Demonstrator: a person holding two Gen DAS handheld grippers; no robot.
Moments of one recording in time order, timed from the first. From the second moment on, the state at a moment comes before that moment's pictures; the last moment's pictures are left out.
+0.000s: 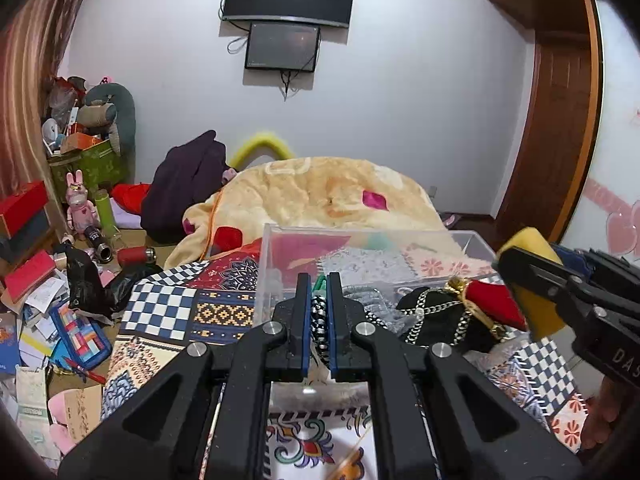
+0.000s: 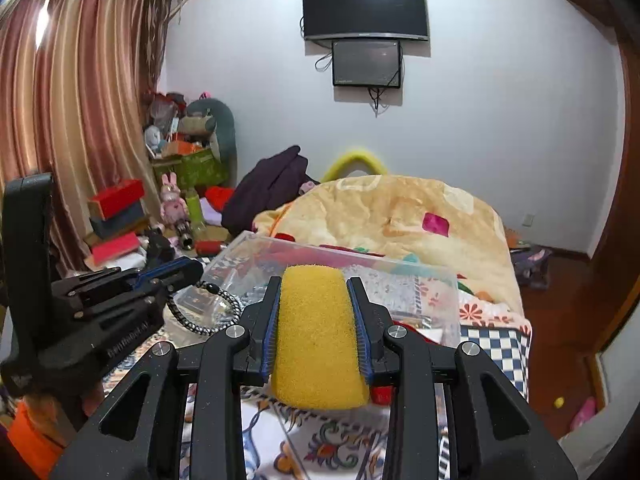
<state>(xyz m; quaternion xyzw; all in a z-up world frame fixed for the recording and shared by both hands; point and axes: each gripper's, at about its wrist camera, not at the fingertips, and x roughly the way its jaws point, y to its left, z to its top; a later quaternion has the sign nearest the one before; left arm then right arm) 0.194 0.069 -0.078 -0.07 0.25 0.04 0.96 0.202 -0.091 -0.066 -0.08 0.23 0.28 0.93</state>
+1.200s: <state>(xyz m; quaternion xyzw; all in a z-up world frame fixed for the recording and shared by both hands) 0.128 0.053 -0.024 -0.06 0.20 -0.02 0.98 0.165 -0.137 -0.020 -0.04 0.20 0.27 0.94</state>
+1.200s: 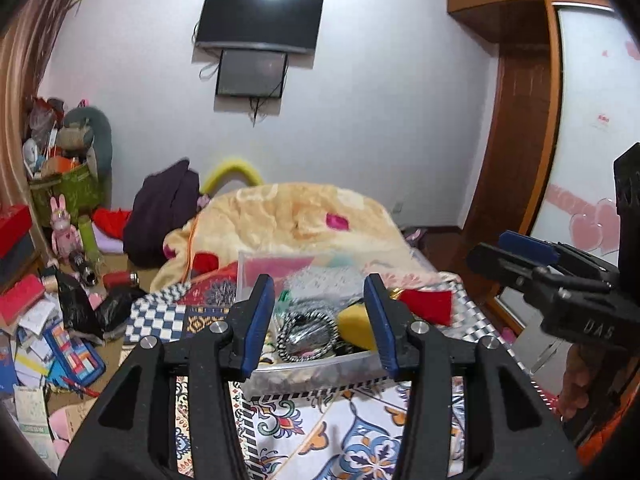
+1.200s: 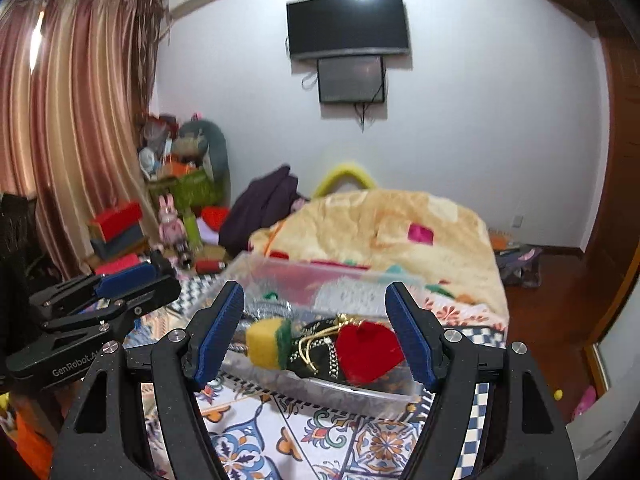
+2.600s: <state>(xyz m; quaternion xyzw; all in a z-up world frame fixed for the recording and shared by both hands) 0.027 0.018 0.031 -0.03 0.10 -0.02 0.99 0.076 -0.171 0.004 0.00 0.09 0.28 0.96</state>
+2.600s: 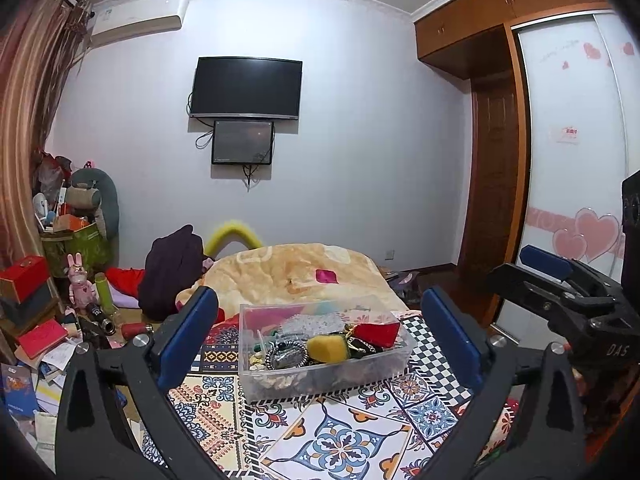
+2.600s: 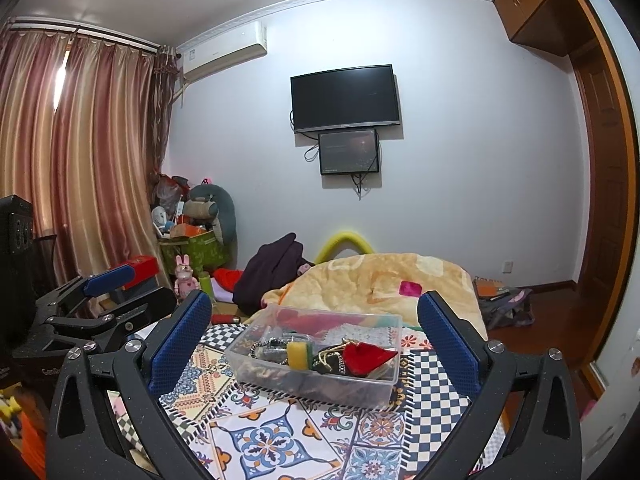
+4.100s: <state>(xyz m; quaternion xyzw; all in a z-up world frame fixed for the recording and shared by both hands) 0.028 0.021 0.033 -0.04 0.12 -0.04 0.99 0.075 -0.174 -0.001 0.00 0.10 0.27 0.96</state>
